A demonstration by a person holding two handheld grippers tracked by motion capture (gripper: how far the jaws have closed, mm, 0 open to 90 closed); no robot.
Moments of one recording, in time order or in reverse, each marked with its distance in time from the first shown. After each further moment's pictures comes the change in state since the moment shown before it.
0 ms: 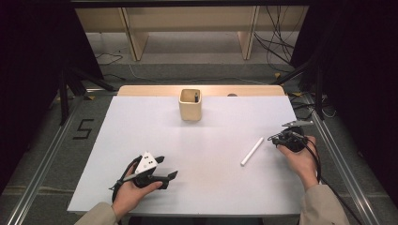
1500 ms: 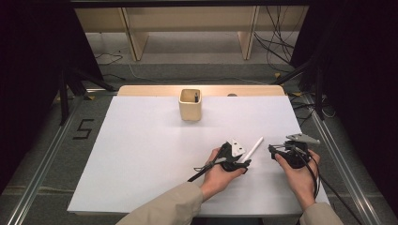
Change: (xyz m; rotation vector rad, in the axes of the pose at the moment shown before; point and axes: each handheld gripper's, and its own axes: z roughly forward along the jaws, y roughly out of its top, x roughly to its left) left arm -0.135 0.106 0.187 0.093 -0.070 0.047; right arm 0.026 -0.032 -0.025 -0.140 -0.067 0.110
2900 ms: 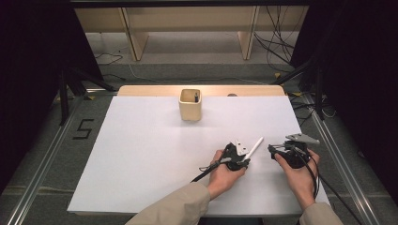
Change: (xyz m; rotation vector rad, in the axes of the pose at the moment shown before) left arm -0.002 -0.003 0.011 0.059 -0.003 -0.022; right arm 0.000 -0.001 0.002 0.003 0.002 -0.005
